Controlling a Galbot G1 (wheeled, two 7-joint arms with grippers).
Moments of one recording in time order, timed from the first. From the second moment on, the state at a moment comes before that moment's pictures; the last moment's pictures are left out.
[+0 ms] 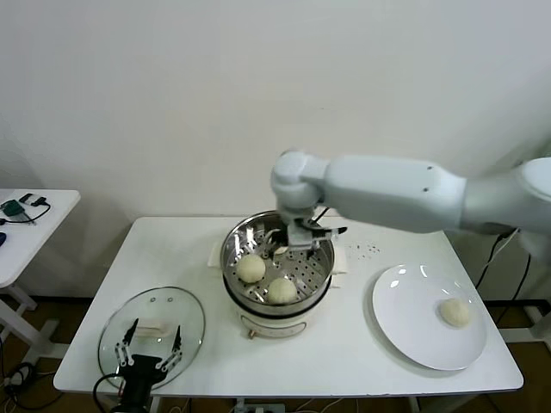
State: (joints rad) left arm 1.80 -1.52 -0.67 -2.06 0.23 -0.07 0.01; right arm 0.73 1.08 -1.41 1.47 -0.07 0.30 -1.06
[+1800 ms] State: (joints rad) left arm 1.80 -1.54 -0.66 -2.06 0.27 -0.06 0.01; right arm -0.13 0.50 -0.74 1.12 -0.12 -0.14 -1.11
